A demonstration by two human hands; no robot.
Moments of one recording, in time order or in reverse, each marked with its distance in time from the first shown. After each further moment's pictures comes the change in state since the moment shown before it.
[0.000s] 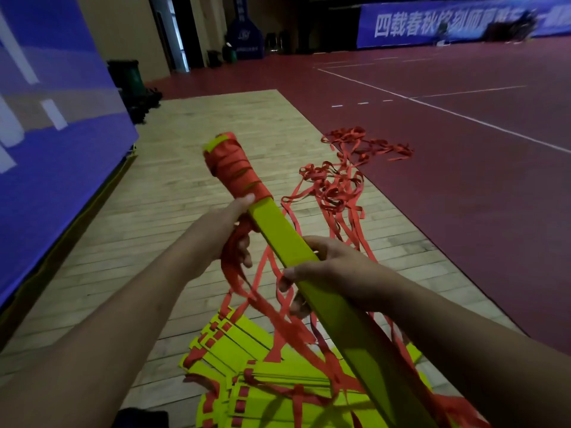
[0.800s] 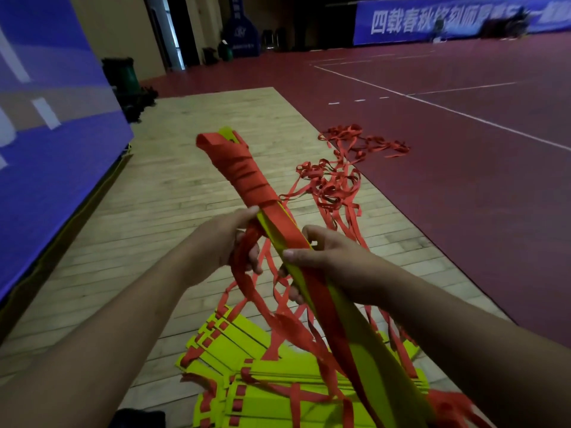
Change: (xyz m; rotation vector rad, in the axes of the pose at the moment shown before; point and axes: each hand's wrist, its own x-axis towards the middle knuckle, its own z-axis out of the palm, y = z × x) left_hand -0.006 -0.006 0.009 -0.005 -0.186 -0.014; right_hand -0.004 -0.010 -0.001 0.094 0.065 0.033
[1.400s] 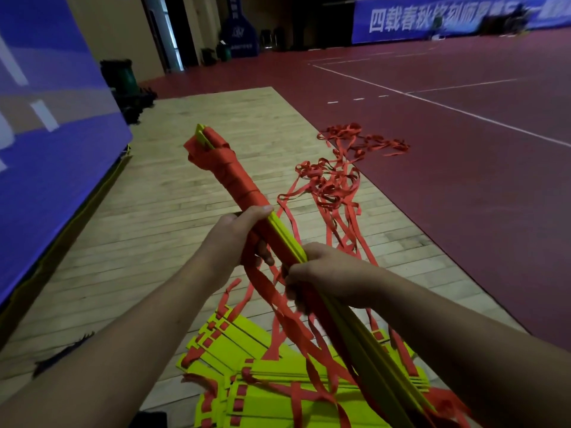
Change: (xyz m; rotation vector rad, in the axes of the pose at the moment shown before) left_hand 0.002 -0.003 0.027 -0.025 0.184 0.120; right_hand 0.009 0.007 0.003 -0.371 0.008 0.117
